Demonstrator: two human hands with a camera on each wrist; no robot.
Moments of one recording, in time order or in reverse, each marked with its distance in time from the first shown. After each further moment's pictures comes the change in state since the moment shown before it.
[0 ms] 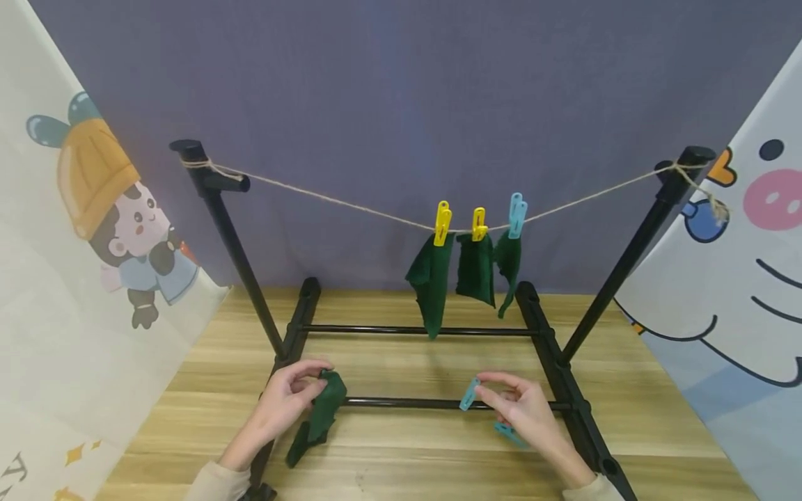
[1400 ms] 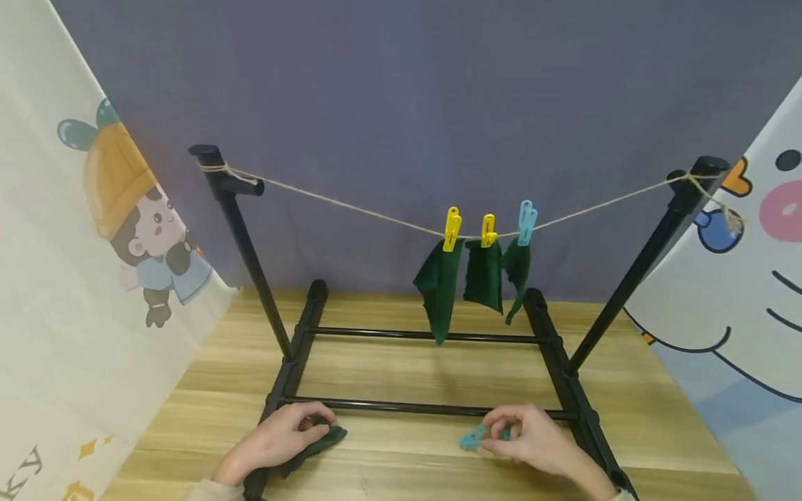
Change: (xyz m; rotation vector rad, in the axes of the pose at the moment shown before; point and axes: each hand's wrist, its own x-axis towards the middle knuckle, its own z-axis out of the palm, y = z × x) left_hand -0.026 -0.028 -0.009 0.307 -0.359 -0.045; right_hand -0.002 0.027 -0.021 -0.184 -0.413 -0.141
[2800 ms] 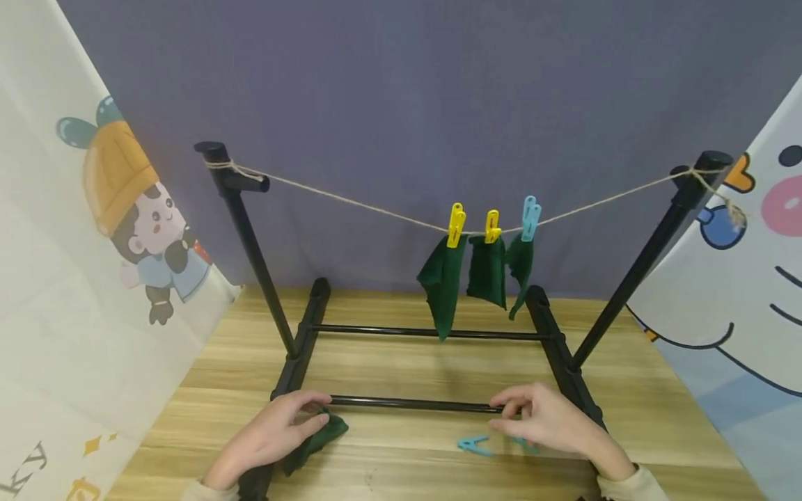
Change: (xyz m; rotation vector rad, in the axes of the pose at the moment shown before) left_hand -0.014 0.020 -0.013 0.021 0.086 0.034; right_hand 0.001 -0.043 -0.028 -0.190 -0.062 -0.007
